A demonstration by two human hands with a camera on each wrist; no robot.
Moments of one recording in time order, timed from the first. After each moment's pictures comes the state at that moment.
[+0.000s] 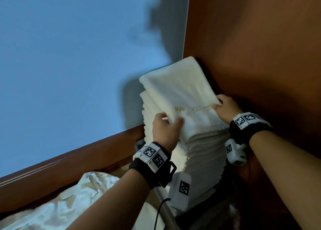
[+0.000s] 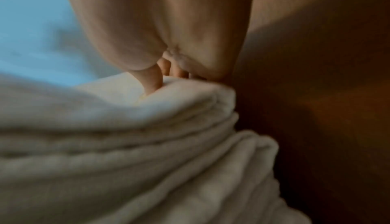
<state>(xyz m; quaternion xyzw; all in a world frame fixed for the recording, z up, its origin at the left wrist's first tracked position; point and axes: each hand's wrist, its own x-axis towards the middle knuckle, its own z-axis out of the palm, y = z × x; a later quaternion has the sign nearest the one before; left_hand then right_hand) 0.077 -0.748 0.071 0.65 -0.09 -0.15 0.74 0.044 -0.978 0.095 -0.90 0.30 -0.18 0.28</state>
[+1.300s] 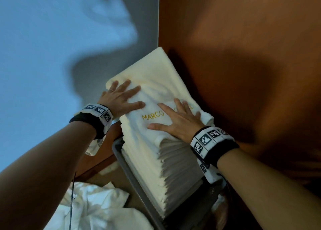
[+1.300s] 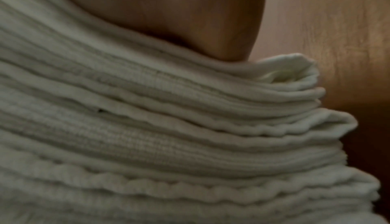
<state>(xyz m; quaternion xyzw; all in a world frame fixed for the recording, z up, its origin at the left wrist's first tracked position) 0.276 -0.756 0.056 0.90 -0.43 -0.05 0.07 0.063 -0.897 0.061 -0.95 0.25 0.07 0.18</state>
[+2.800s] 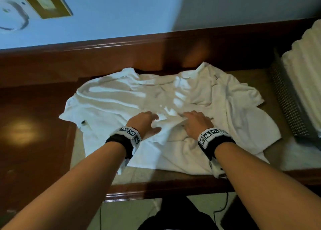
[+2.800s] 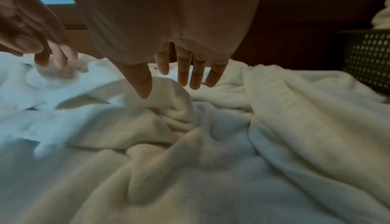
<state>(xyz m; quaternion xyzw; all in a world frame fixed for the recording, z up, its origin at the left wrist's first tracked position) 0.053 -0.191 -0.182 0.94 -0.13 -0.28 0.09 0.037 -0.416 -0.216 -0.96 -0.03 0.24 0.13</state>
